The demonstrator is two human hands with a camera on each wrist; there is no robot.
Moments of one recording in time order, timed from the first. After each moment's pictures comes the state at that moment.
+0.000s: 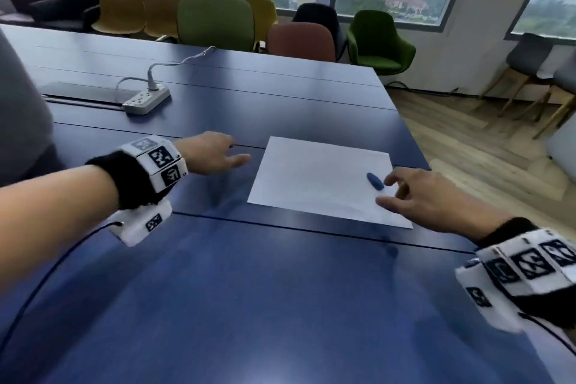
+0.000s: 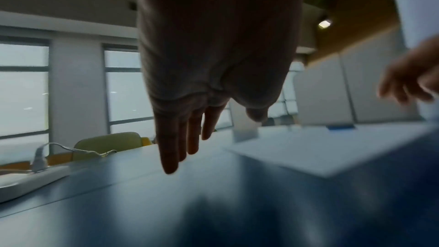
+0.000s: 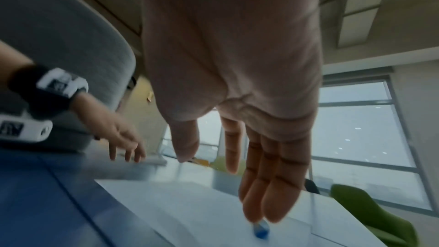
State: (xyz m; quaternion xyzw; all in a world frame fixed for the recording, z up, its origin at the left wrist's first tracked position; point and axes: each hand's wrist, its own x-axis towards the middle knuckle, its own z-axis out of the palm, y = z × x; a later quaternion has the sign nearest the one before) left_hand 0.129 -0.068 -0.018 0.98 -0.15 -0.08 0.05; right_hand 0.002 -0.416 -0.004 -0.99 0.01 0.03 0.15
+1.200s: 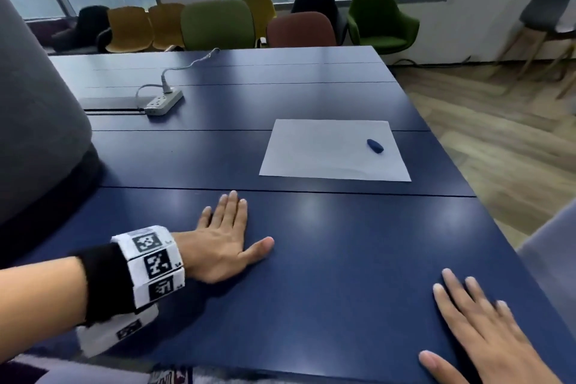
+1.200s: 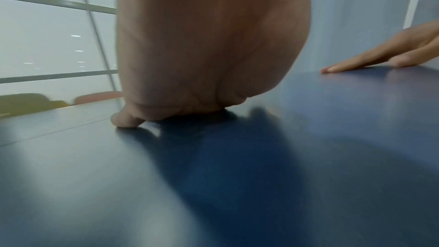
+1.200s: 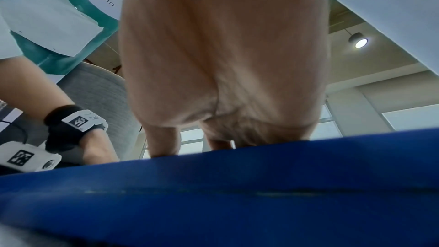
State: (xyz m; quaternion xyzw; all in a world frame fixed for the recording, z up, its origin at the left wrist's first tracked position) left_hand -0.074 -0.082 -0.053 0.95 -0.14 -0.29 -0.04; right_hand -0.235 -0.399 -0.124 -0.99 -0.06 -0.08 0.11
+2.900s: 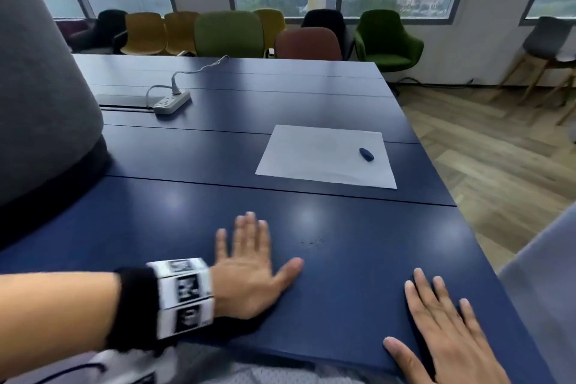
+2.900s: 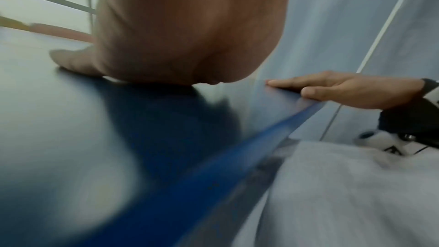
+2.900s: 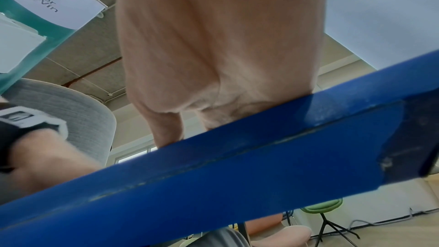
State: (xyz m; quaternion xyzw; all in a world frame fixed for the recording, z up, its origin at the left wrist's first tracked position) left_hand -0.138 -0.137 -0.073 0.96 -0.09 -0.25 0.05; right_hand -0.242 -0.392 -0.132 -0.99 -0.03 -0.12 0.10
